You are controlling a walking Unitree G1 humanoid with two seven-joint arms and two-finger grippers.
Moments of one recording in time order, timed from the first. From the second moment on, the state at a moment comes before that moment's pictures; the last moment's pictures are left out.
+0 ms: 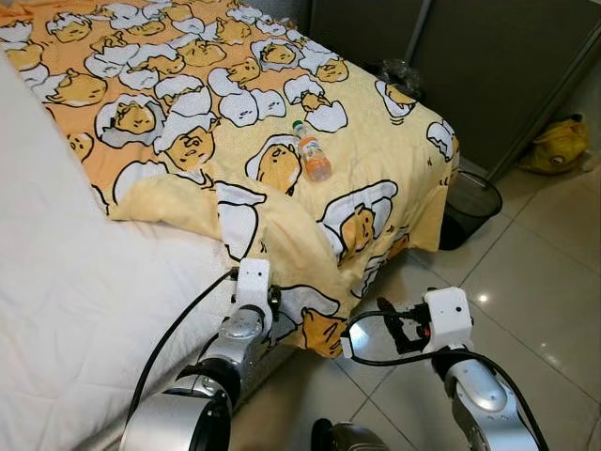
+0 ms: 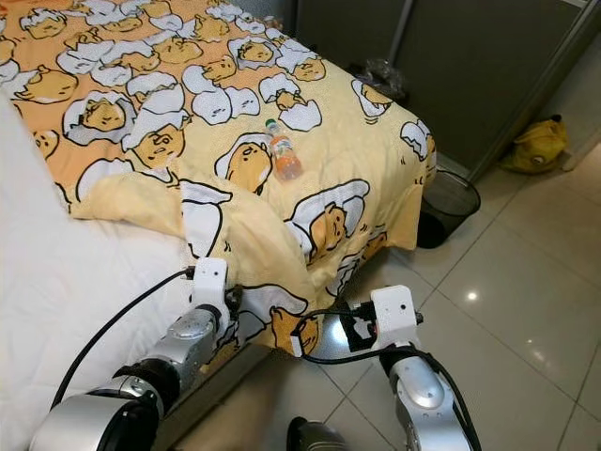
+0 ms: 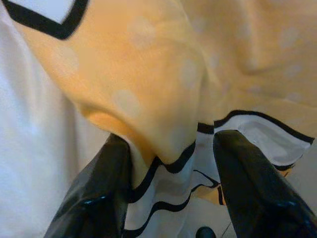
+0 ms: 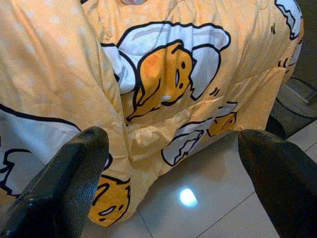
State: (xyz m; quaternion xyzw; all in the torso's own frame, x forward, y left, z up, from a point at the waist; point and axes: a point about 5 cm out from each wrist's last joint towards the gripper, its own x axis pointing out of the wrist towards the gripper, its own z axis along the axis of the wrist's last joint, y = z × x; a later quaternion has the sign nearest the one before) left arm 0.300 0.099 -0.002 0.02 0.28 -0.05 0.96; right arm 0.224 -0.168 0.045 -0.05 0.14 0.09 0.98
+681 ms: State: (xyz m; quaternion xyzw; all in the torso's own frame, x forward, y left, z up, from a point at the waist) left arm 0.314 0.109 0.013 0.05 0.24 -0.05 0.97; right arm 0.192 -0.160 0.028 -0.05 0.21 0.14 0.97
